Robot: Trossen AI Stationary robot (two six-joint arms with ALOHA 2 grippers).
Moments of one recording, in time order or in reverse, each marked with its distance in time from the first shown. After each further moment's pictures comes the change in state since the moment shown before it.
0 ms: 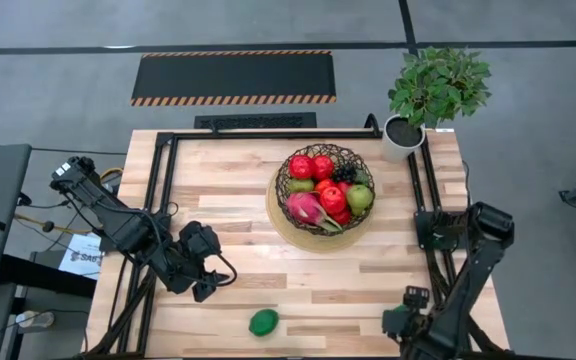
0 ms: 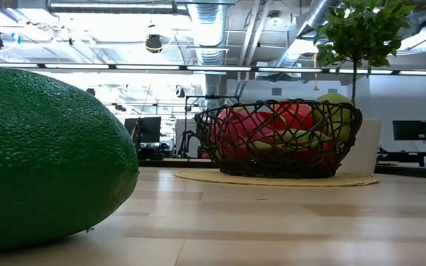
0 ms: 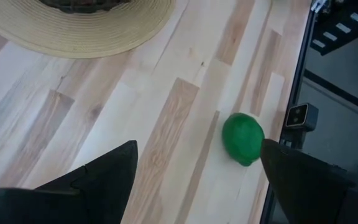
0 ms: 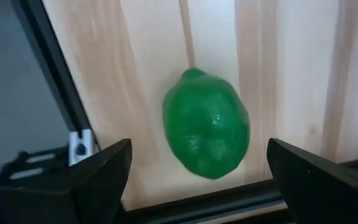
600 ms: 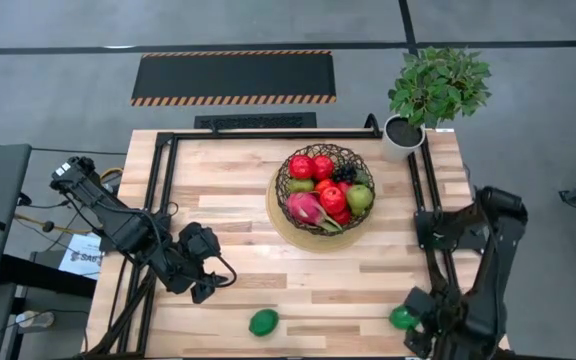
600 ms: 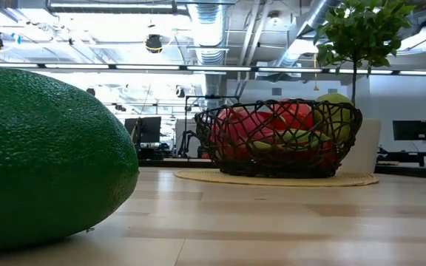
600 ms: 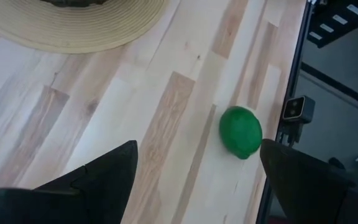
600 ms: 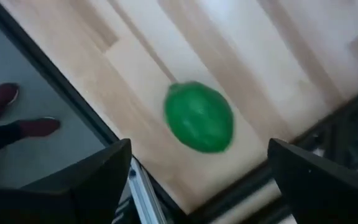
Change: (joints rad) left arm 0.000 0.000 0.000 0.000 0.025 0.009; right arm 0.087 -0.165 0.035 -0.106 0.159 0.594
